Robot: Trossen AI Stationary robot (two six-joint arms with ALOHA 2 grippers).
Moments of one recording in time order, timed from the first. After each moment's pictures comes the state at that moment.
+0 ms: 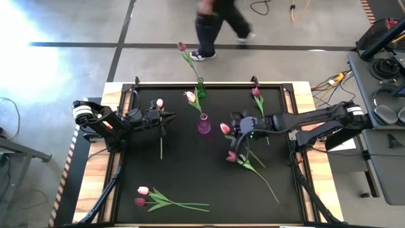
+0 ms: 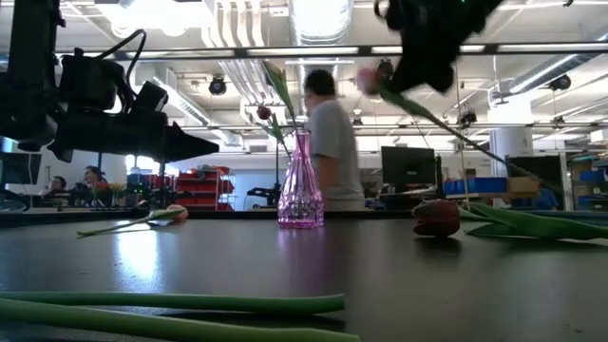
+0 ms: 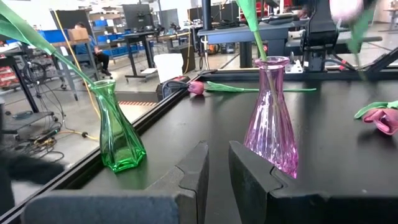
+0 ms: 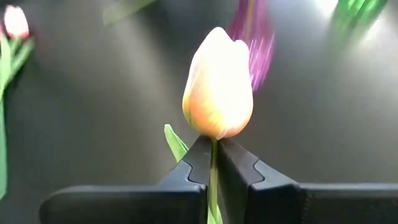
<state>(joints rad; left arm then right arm) 0.47 1.57 0.02 1.52 0.11 0.12 0.06 1.31 0.97 -0.44 0.23 0.40</state>
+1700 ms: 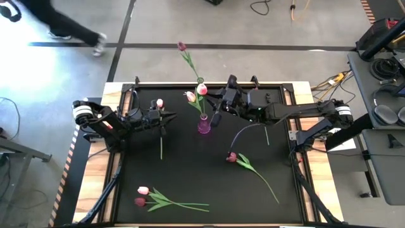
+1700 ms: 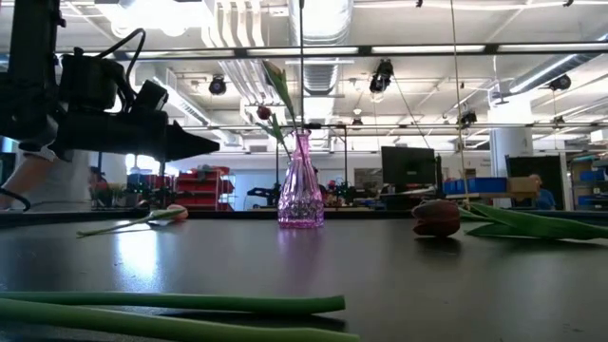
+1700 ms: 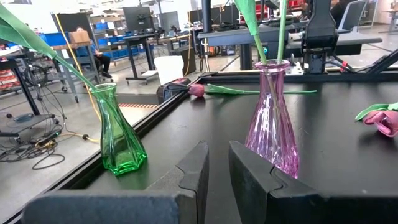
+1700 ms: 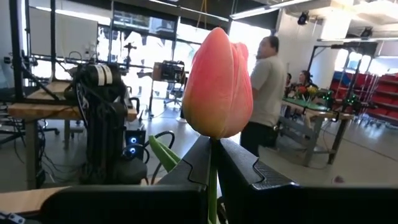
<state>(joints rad) 0.47 1.57 0.02 1.53 0.11 0.13 -0.03 1.50 1.28 0.37 0.33 -0.20</state>
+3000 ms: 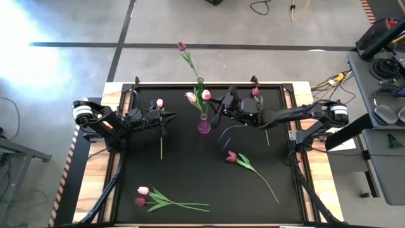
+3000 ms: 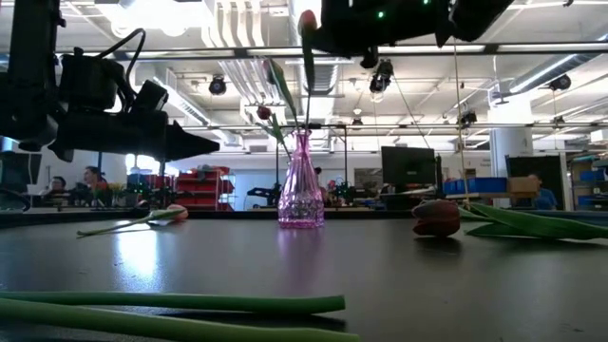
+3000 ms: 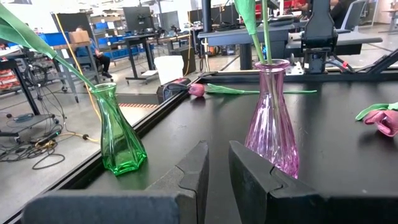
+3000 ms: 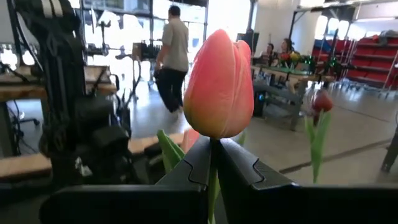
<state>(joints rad) 0.47 1.57 0.02 1.53 0.11 0.13 -0.12 1.55 0.92 0.69 0.34 -0.10</state>
